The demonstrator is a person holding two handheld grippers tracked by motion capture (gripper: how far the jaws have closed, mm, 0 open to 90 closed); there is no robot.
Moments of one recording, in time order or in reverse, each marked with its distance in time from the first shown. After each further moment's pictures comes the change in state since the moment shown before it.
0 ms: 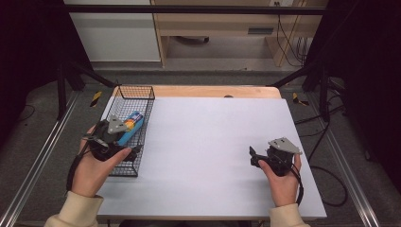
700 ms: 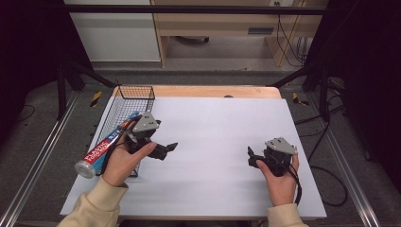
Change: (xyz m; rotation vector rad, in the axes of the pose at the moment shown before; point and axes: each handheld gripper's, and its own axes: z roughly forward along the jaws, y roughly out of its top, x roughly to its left) left arm -0.025 0.050 0.051 -0.377 -0.239 0.004; right arm 0.008 0.003 -0.001 -0.003 -0.031 -0.058
